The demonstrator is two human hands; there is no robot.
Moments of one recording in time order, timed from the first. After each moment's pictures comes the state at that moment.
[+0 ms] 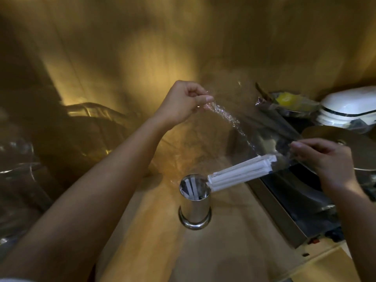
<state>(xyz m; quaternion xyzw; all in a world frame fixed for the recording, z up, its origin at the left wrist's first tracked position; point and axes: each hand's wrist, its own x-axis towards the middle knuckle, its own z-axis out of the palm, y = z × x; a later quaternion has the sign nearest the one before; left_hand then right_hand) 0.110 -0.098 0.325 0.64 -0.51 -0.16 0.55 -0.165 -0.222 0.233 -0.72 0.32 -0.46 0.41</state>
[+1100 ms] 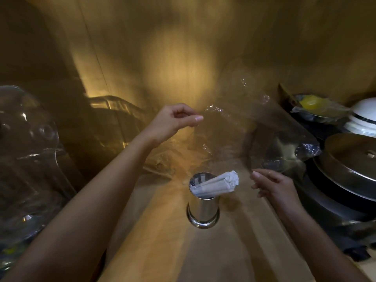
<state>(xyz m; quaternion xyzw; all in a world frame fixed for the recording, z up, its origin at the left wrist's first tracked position) 0.140 -0.044 0.287 0.69 -0.46 -0.18 0.52 -0.096 -0.204 0.136 -0.63 0.34 -0.32 0.62</state>
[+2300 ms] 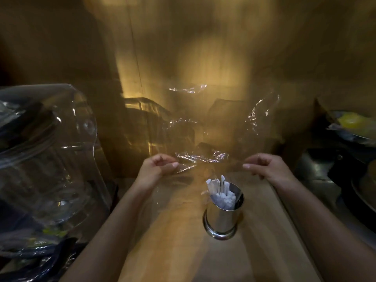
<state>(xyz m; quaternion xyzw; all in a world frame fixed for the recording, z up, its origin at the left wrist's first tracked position) 0.157 0.048 0.192 0.69 -0.19 -0.18 0.67 -0.009 -0.200 0.196 -0.80 0.22 -0.20 0.51</state>
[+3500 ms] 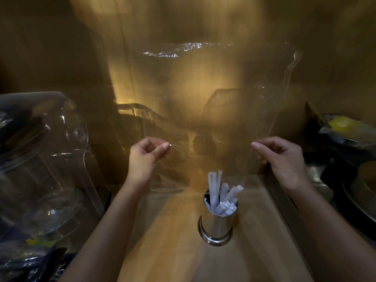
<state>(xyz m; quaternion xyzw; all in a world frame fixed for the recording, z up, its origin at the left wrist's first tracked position) 0.152 0.036 0.235 0.64 -0.24 -0.05 0.73 -0.023 -0.193 0.244 -0.77 0.15 -0.40 0.48</state>
